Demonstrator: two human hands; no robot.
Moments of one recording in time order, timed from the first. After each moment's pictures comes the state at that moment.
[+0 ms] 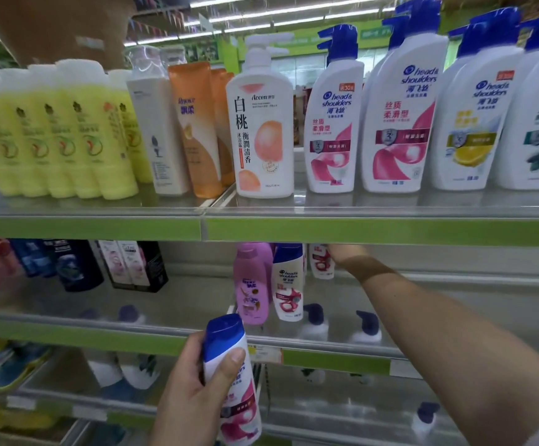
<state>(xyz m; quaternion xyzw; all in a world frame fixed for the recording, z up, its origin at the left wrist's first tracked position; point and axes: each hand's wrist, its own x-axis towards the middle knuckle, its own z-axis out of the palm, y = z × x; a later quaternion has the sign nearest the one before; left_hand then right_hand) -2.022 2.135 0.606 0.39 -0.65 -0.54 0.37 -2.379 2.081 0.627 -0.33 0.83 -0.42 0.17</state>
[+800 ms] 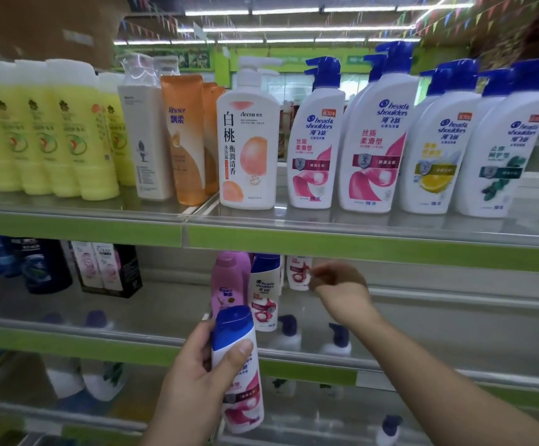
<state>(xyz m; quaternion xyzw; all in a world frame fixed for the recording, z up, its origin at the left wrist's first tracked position) -2.055 2.140 0.611 0.29 -0.67 -0.58 0.37 -2.318 2.177 0.636 -0.35 0.78 -0.50 0.09</state>
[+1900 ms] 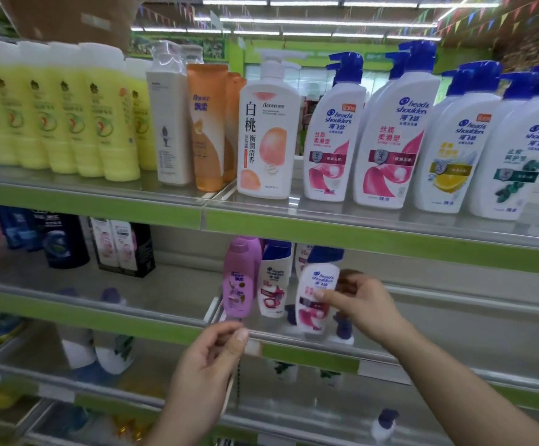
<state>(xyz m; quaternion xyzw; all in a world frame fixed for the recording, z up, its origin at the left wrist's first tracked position) -2.042 2.150 0.594 0.32 -0.64 -0.58 0.39 -2.295 2.229 0.647 -0.40 0.73 -0.50 0.23</state>
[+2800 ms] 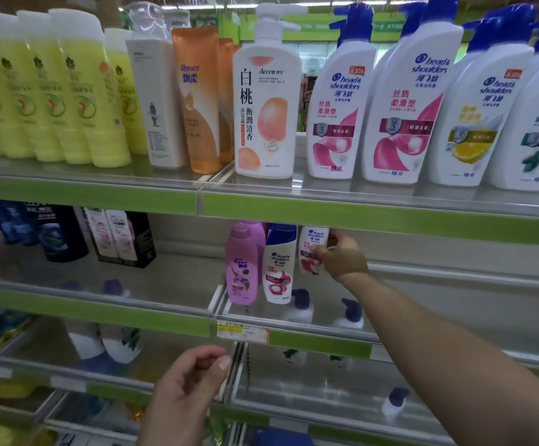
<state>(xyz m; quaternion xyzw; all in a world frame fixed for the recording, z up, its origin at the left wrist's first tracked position) -2.015 2.146 0.561 0.41 -0.60 -0.58 0.38 -2.353 2.115 0.605 -0.34 0.79 -0.50 0.14</state>
